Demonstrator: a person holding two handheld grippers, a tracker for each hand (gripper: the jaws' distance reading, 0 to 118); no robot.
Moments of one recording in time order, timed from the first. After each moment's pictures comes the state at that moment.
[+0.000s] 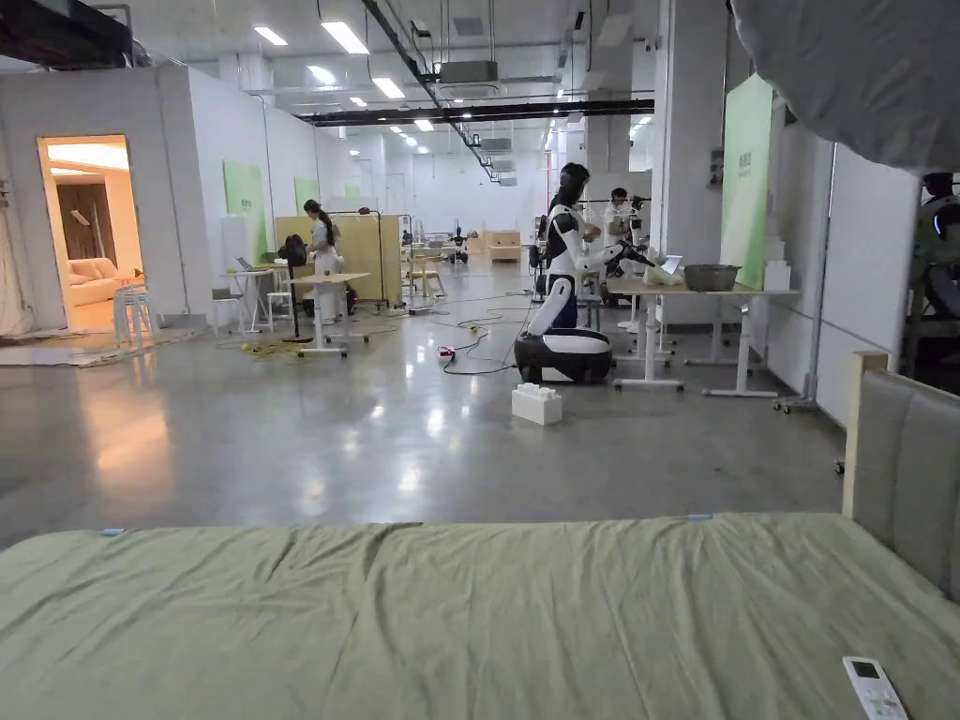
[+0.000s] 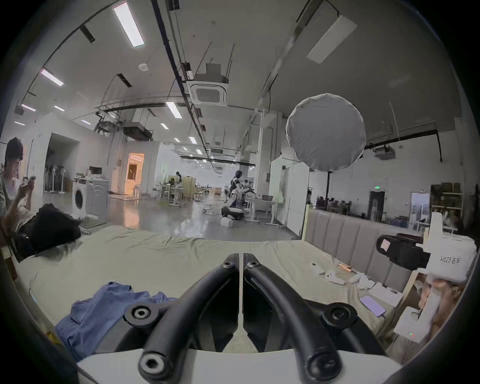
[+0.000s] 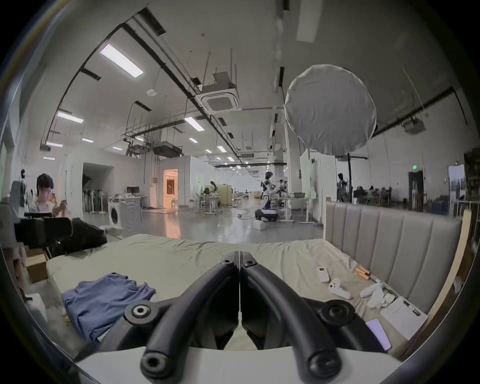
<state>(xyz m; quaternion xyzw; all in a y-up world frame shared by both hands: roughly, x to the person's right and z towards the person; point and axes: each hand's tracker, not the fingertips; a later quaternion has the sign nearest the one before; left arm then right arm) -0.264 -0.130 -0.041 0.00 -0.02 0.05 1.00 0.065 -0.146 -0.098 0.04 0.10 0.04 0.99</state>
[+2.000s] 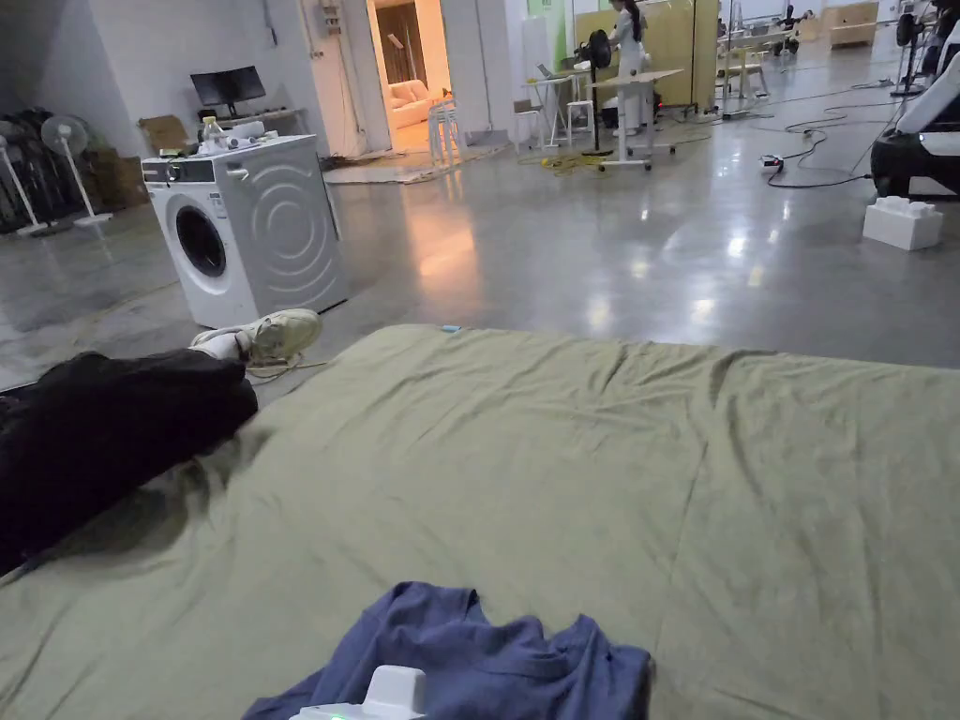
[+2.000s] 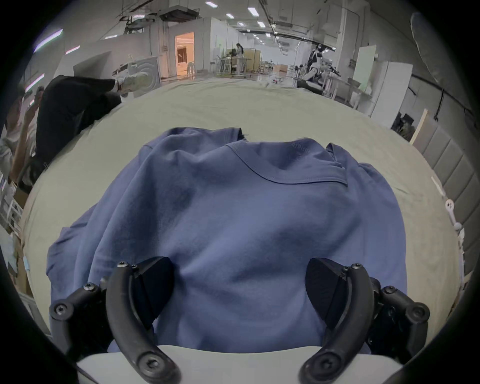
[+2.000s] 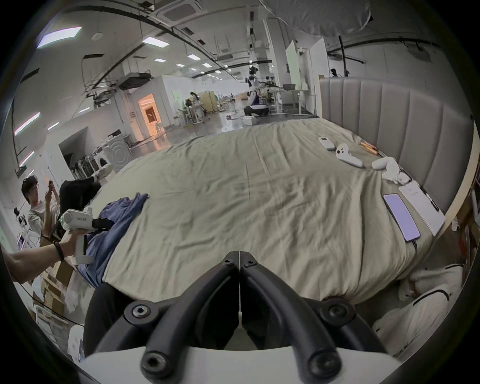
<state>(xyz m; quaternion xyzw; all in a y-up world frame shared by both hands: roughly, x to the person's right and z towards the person) -0.559 -0.410 -0.291 -0.42 0.15 0.08 0.89 0.063 -0.285 -0.126 -0.32 0.09 -0.05 0.94</state>
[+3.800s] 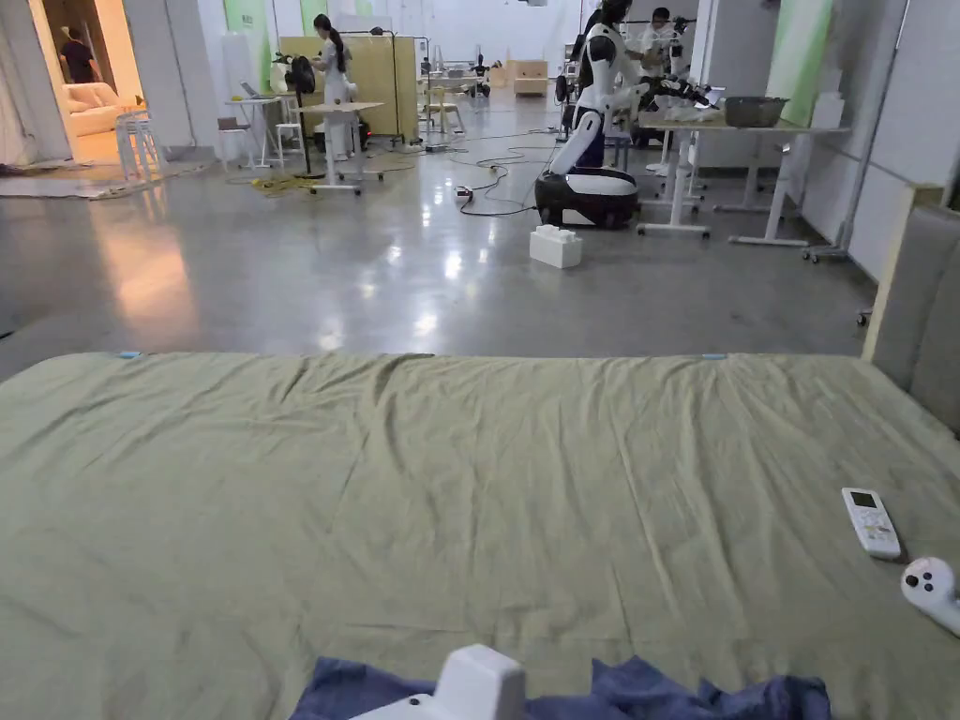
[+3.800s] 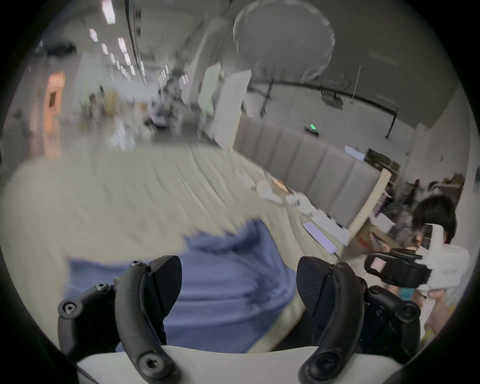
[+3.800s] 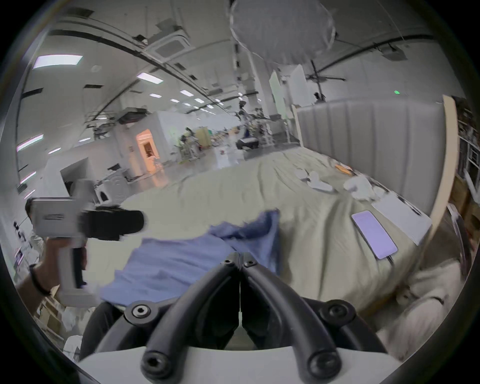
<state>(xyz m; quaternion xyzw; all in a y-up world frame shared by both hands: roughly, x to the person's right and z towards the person) -0.204 -0.216 -0.191 -0.21 -0.24 0.04 0.95 0.137 -0.265 -0.094 -0.19 0.09 -0.09 0.97</state>
